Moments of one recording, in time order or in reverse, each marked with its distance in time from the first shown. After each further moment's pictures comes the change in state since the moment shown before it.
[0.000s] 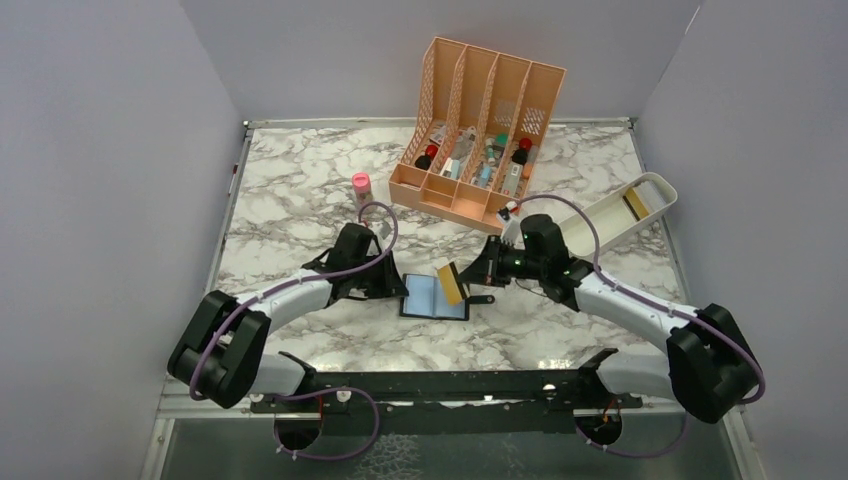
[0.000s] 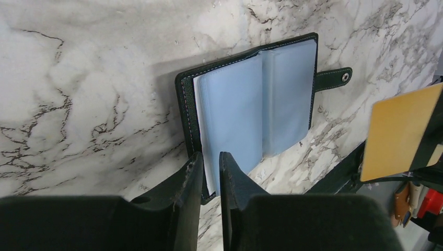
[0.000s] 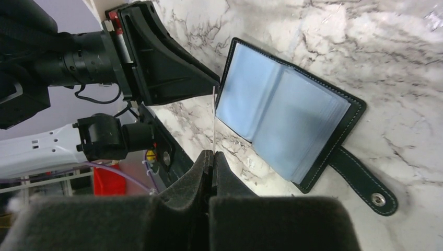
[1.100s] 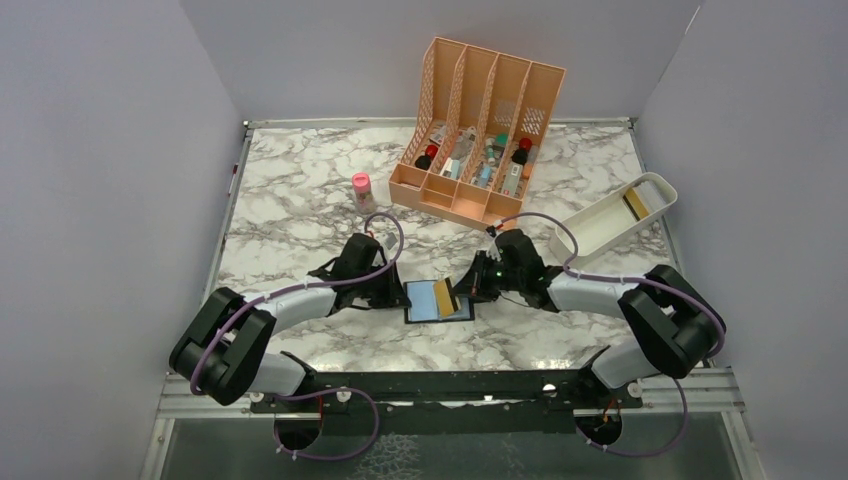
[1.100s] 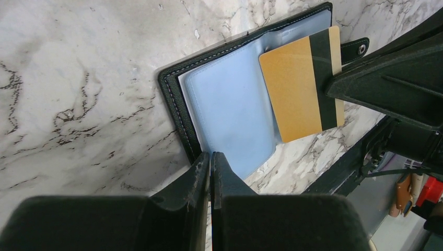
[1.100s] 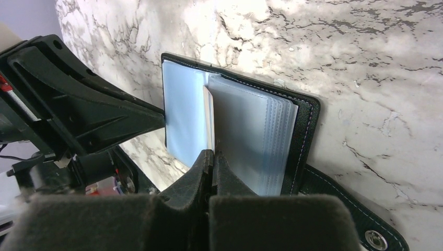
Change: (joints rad) left arm -0.061 0.023 -0.061 0.080 -0.002 -0.041; right arm 0.101 0.260 -0.061 0.180 0.172 0.109
